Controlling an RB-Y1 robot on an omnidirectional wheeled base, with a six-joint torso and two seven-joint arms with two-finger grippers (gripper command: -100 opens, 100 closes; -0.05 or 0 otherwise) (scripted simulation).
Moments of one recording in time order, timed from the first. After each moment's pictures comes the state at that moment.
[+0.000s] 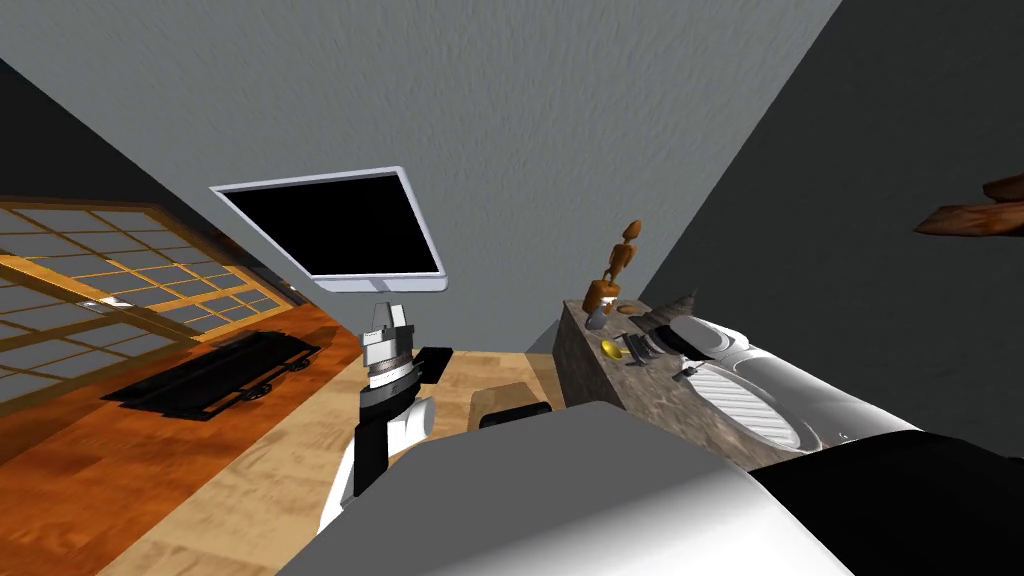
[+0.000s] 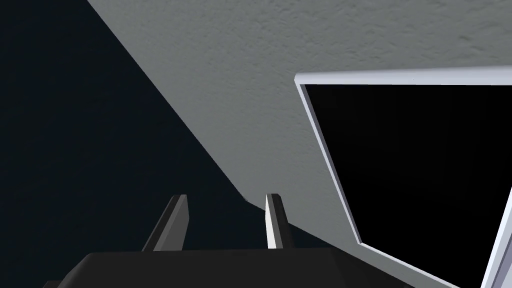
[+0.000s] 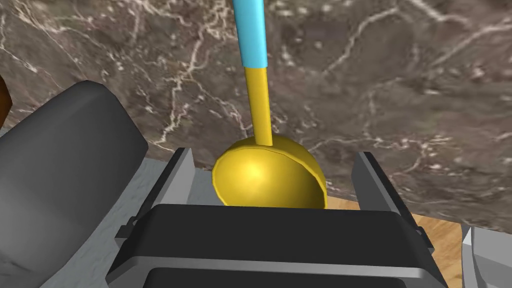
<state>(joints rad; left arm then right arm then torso) 0.45 -0.05 0.04 -2.32 -0.07 -0.52 -0.11 0.20 -1.07 -0.25 -1.35 1.75 -1.27 0.17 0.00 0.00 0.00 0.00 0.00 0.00</state>
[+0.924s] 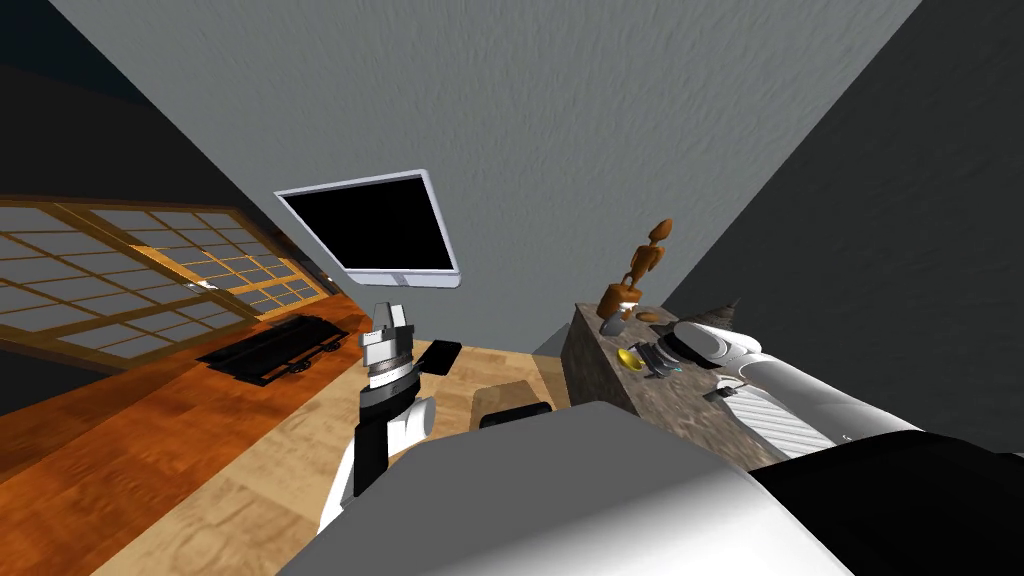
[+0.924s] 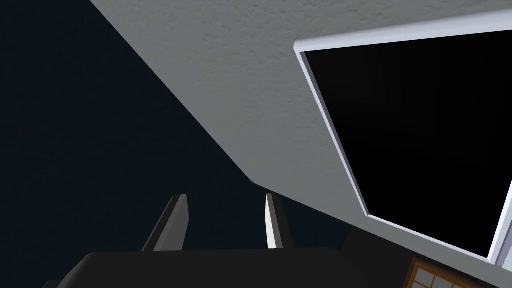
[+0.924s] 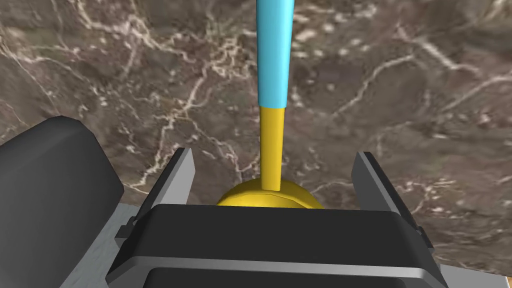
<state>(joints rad) 0.45 -0.05 0.04 -2.32 -0.07 -0.52 -0.11 0.20 -1.08 -0.22 -1.25 1.89 -1.28 0.19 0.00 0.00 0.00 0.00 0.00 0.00</state>
